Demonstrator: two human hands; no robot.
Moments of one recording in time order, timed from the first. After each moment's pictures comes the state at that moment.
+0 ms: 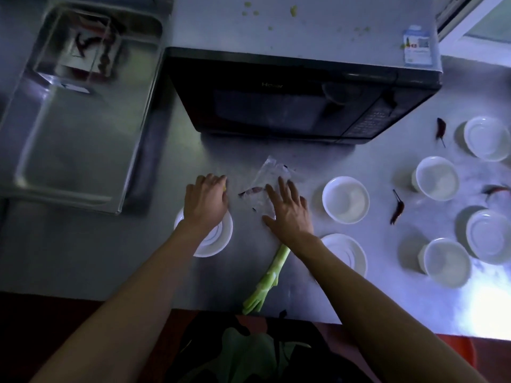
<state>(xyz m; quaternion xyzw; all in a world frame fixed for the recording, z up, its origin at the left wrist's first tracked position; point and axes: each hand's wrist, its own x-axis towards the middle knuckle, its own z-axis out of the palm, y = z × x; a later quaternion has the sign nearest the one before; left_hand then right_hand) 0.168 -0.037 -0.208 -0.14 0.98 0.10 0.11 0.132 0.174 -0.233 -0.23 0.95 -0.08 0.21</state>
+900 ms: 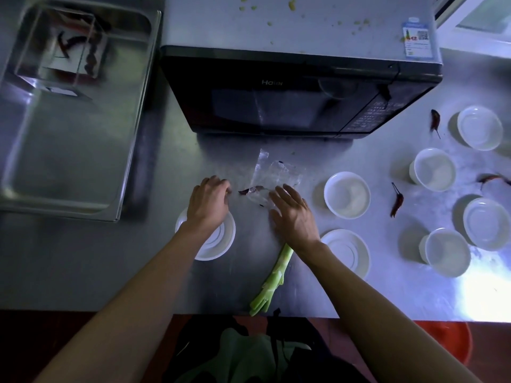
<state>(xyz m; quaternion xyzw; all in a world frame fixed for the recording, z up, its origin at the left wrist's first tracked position) 0.166 -0.047 -0.232 -0.10 0.97 0.19 0.09 0.146 0.181 -0.229 -0.25 0.94 -0.19 0.12</state>
